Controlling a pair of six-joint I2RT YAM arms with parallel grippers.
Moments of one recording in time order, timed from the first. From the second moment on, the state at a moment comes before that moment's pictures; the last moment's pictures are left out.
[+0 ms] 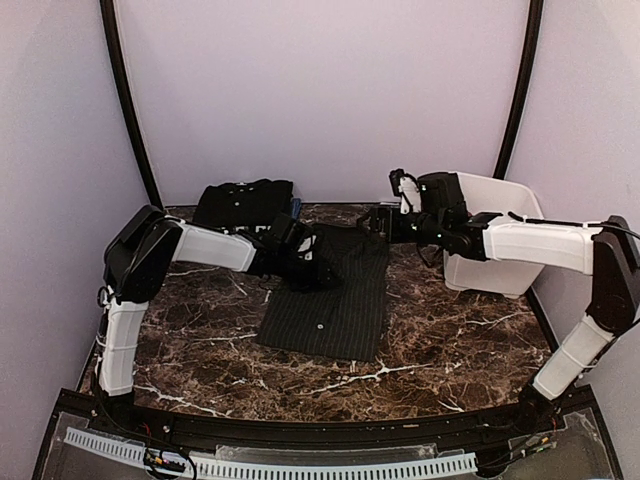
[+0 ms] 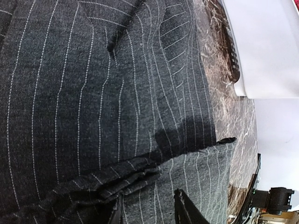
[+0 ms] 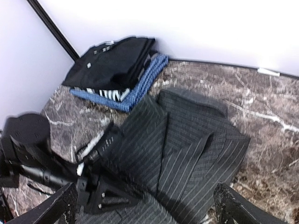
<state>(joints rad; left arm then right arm) -0.70 2.20 1.47 -0.06 0.42 -0.70 0.62 1.58 1.11 0.03 -0.08 0.35</state>
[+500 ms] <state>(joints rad) -0.69 2.00 1.39 -0.13 0.30 -0.70 0.61 1.74 1.03 0.02 -0.37 0.48</state>
